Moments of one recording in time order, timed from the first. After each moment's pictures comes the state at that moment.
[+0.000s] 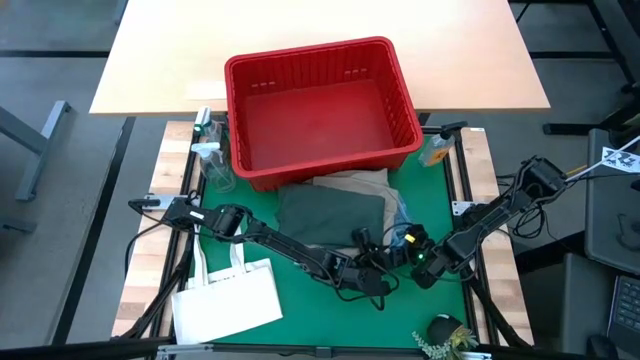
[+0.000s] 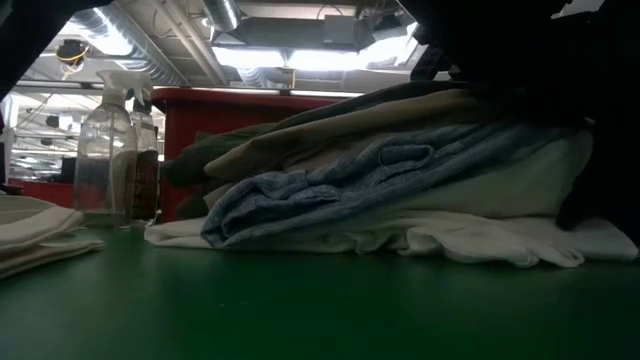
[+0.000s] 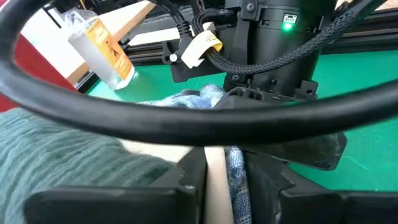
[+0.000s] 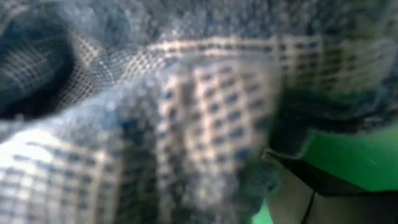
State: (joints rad) left arm -0.35 2.47 2.06 -0.14 -0.83 -0.10; right arm 0.70 1.40 0.47 -0.25 0.55 1.98
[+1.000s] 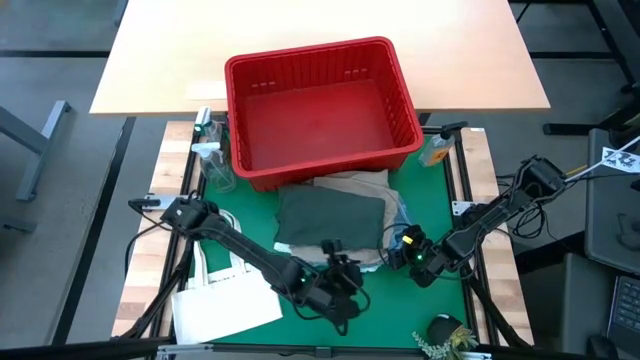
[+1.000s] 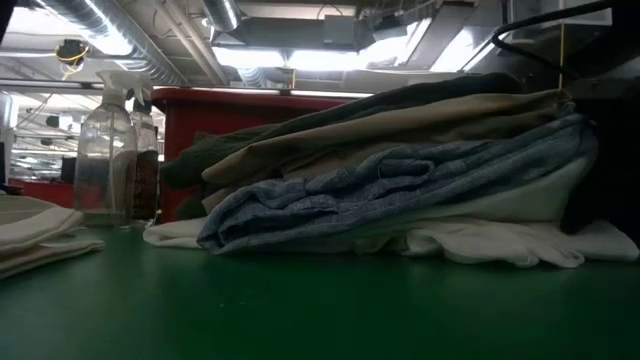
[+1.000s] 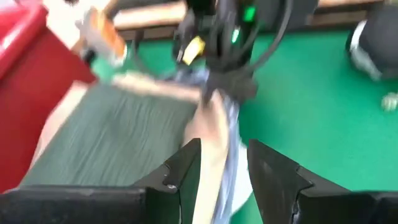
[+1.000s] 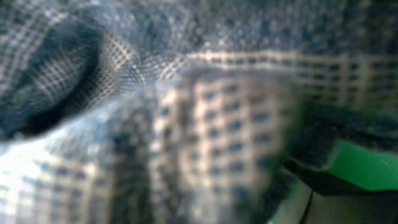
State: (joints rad) left arm -0.49 2.20 2.06 -0.70 -0.79 -0.37; right arm 0.70 1.40 0.47 -0.21 0.49 1.88
